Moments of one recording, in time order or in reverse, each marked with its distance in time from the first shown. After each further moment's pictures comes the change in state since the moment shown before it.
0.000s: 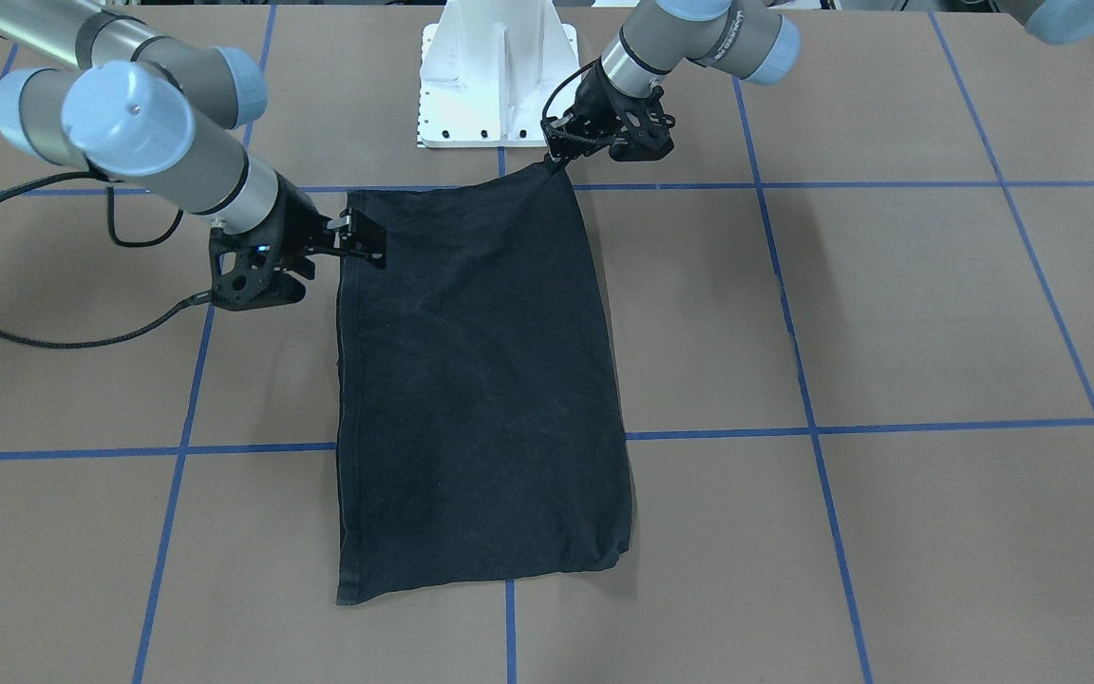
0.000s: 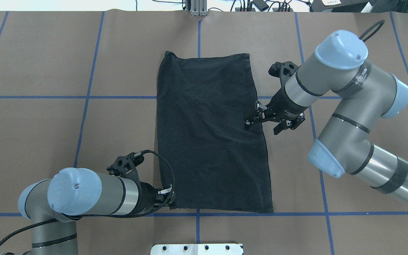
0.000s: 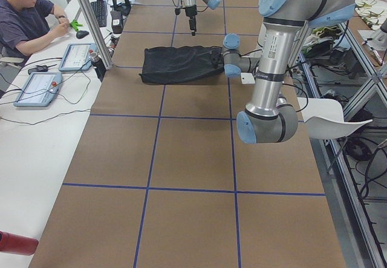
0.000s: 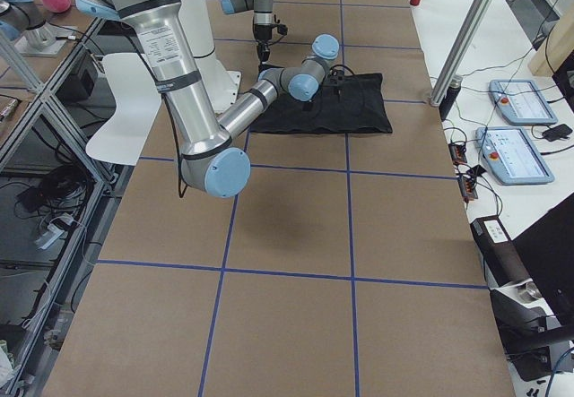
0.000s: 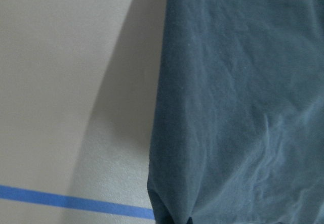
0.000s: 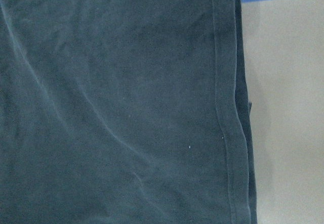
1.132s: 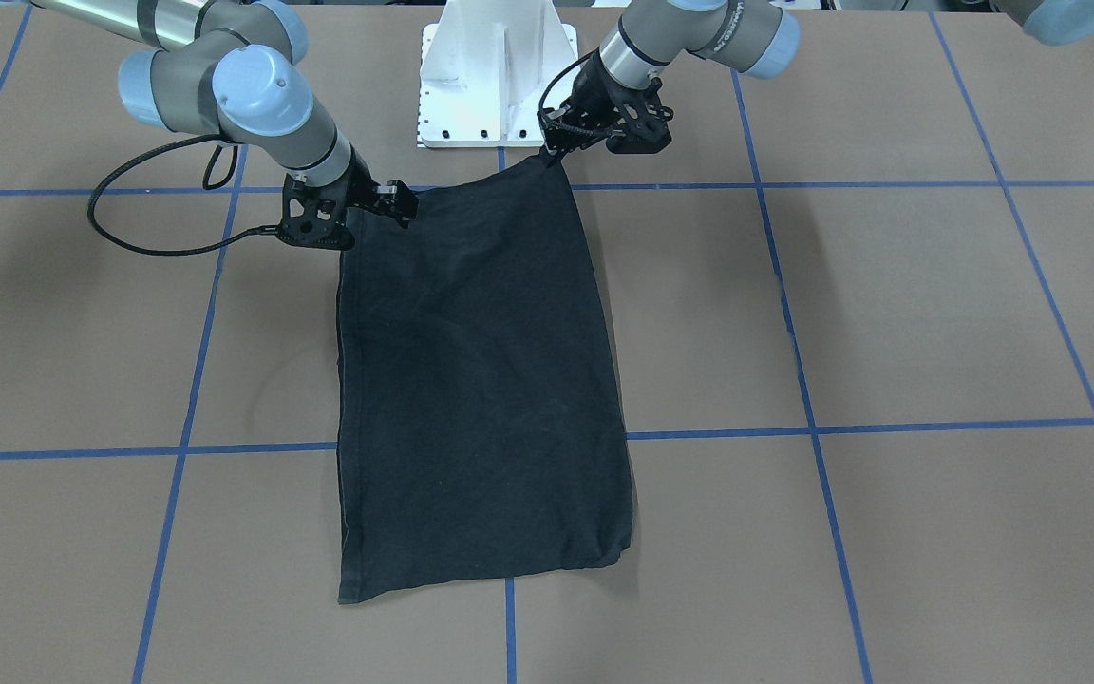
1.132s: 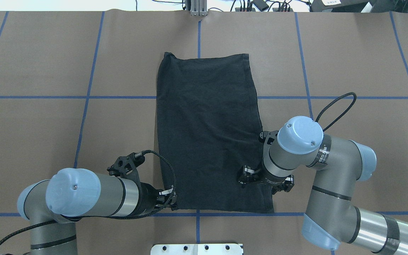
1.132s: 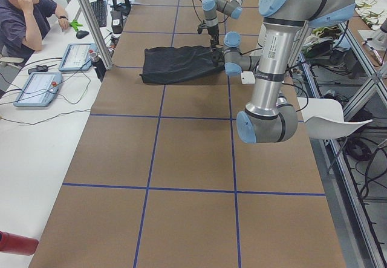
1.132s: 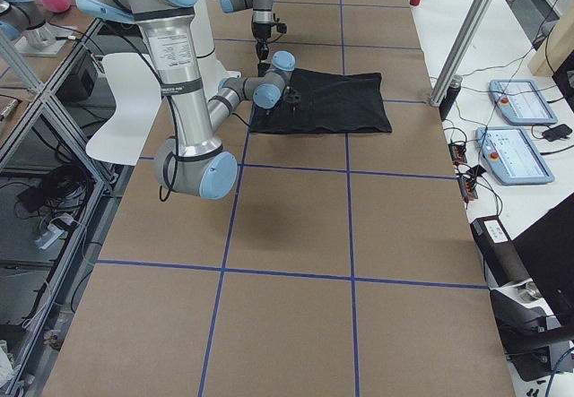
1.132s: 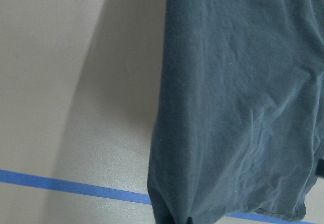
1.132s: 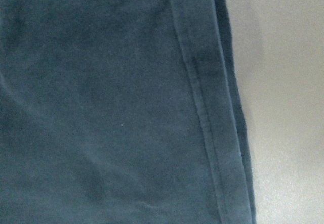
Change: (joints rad) left arm 0.003 -0.003 -0.012 0.003 -0.001 0.000; right arm -0.279 -0.083 0.042 -0.092 -0.193 0.256
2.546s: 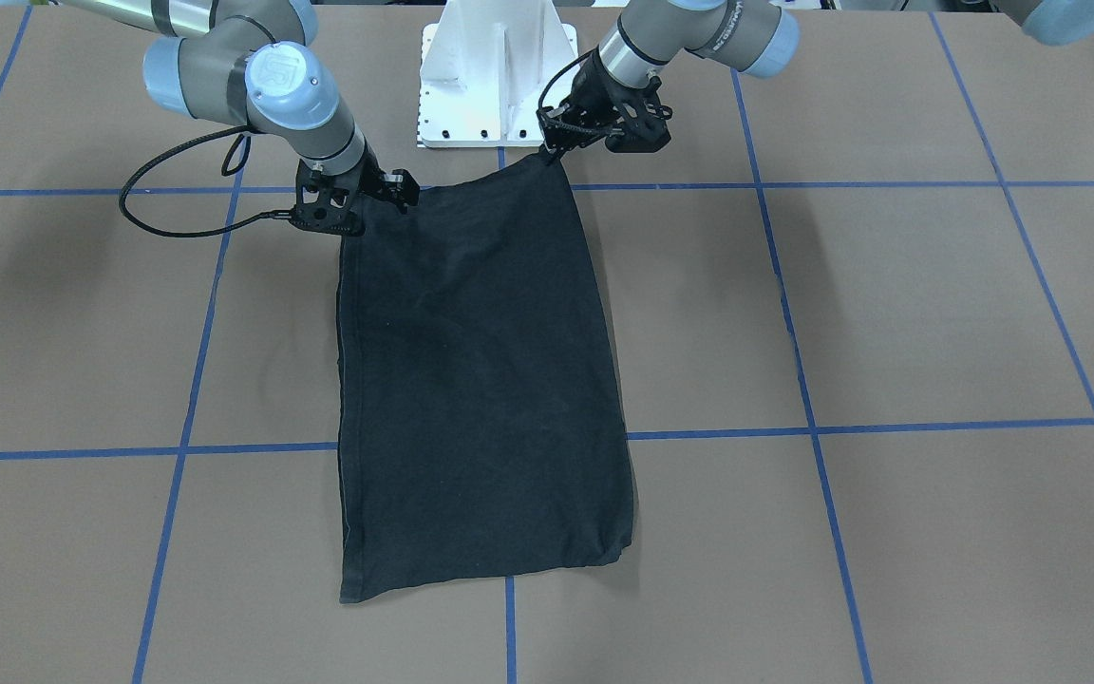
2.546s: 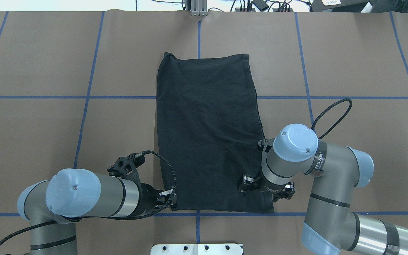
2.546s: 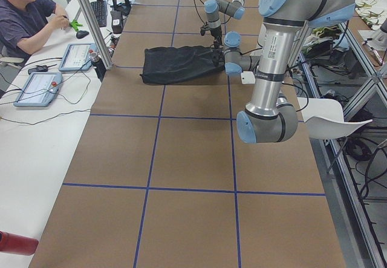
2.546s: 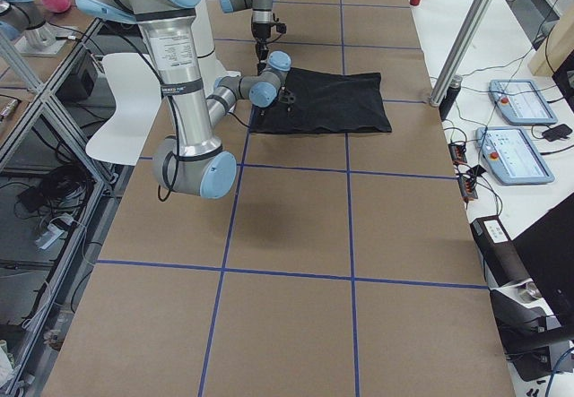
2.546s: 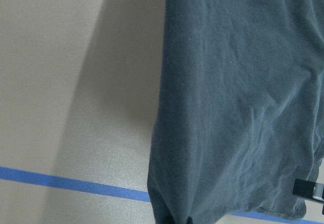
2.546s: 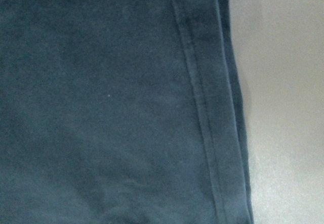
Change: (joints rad) left arm 0.002 0.000 -0.001 0.000 0.000 -0.002; right arm -0.027 -0.003 0.006 -0.032 0.003 -0.011
